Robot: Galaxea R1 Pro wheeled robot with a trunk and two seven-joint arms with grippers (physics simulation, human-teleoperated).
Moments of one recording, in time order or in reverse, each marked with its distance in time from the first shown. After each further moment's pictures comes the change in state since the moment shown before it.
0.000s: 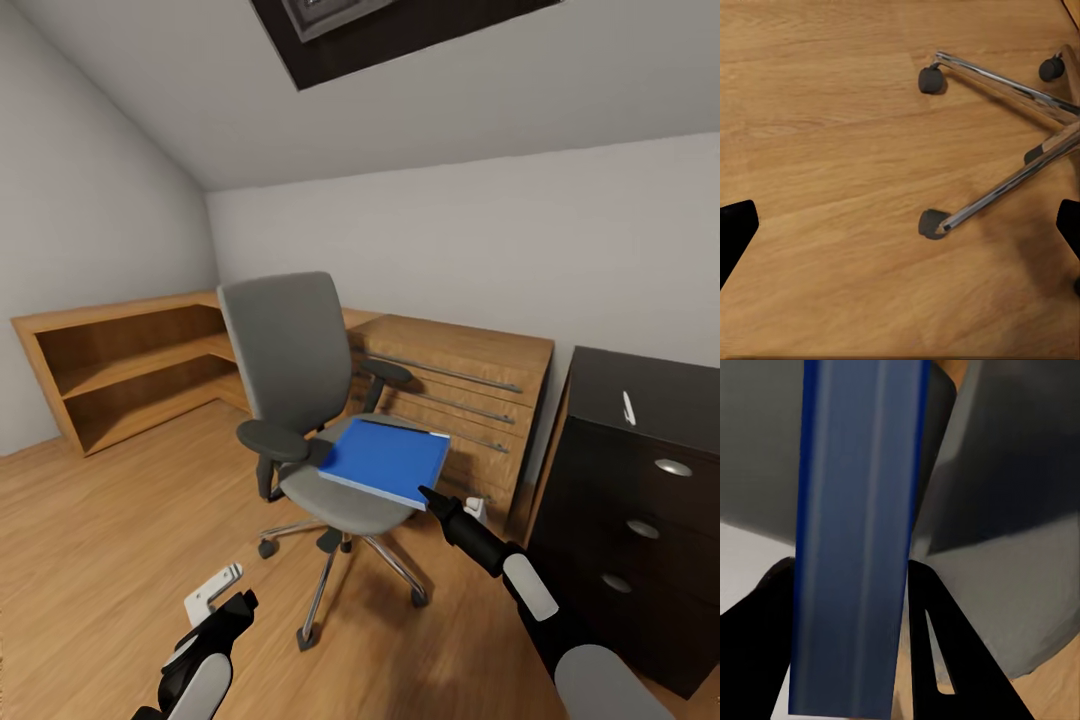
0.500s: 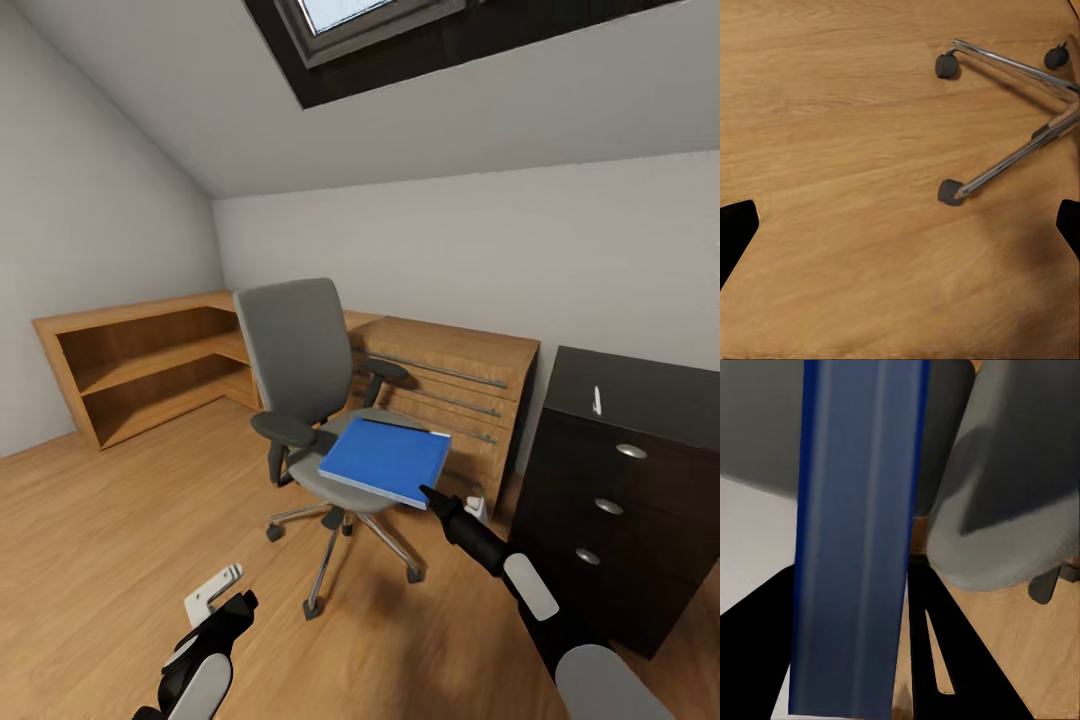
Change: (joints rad) left arm 0.000 0.000 0.000 0.001 0.002 0.000 0.002; right arm 0.000 -0.001 -0.002 -0.002 -0.001 -0.001 0.004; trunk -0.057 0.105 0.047
